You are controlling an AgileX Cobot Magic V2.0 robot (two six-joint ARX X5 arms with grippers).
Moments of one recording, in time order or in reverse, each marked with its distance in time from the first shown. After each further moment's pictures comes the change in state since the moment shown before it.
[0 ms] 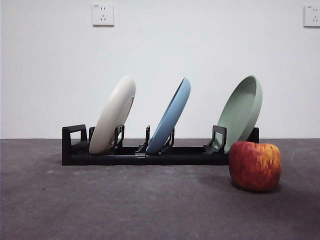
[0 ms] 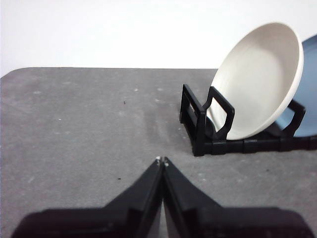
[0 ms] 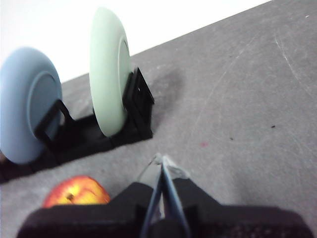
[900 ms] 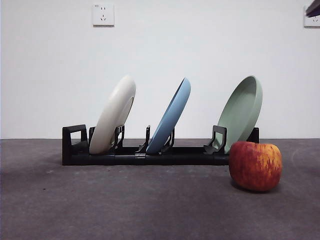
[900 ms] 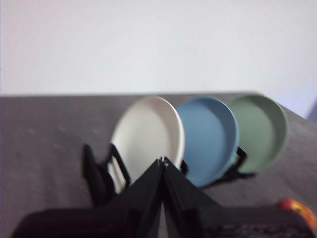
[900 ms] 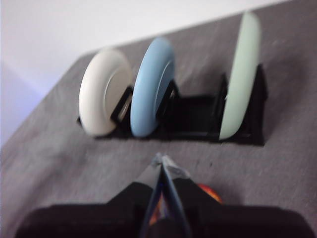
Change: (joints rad) left arm 0.000 0.621 0.615 -0.064 0.389 -0.090; right arm 0.000 0.679 0.676 -0.236 -0.448 -0.126
